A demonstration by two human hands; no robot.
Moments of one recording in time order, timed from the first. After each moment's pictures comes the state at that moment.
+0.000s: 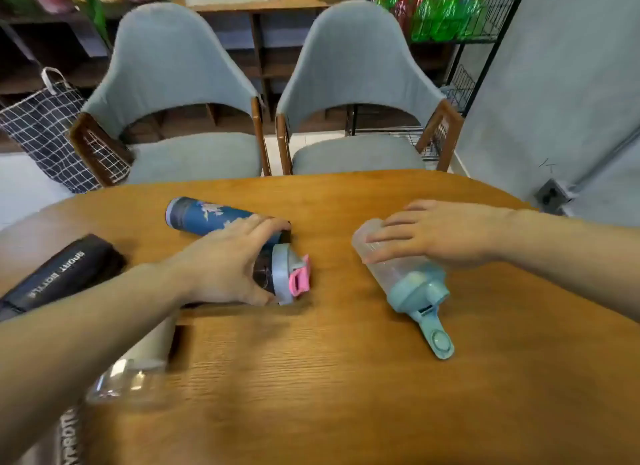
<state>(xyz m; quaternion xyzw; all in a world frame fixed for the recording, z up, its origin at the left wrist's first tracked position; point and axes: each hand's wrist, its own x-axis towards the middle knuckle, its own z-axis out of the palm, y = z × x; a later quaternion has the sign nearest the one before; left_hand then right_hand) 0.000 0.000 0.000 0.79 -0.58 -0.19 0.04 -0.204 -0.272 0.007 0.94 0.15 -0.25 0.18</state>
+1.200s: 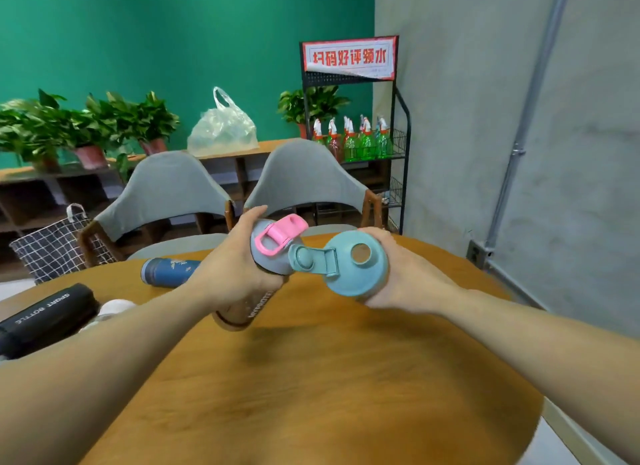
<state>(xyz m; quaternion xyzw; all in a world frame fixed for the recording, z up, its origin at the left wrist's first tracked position) -0.158 -0.016 0.015 0.78 -0.51 -0.04 0.35 -0.373 -0.212 -0.018 0.93 -0.14 0.21 -0.27</state>
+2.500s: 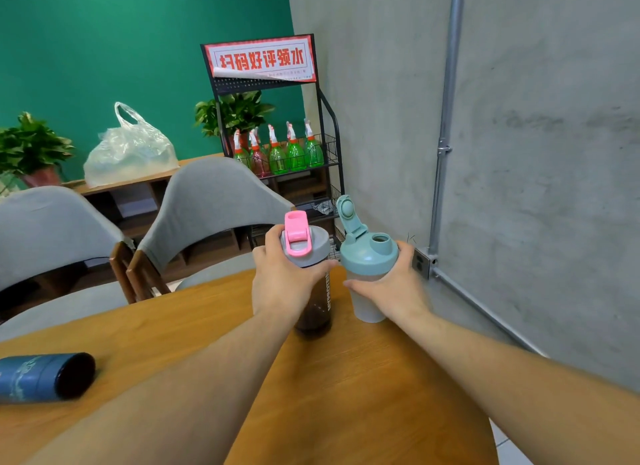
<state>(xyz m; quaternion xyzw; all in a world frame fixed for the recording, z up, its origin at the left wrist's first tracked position) -0.251 -0.308 -0.047 0.76 -0.41 -0.01 0.50 -0.397 -0.406 -0.090 0.71 -0.45 0.40 -0.37</state>
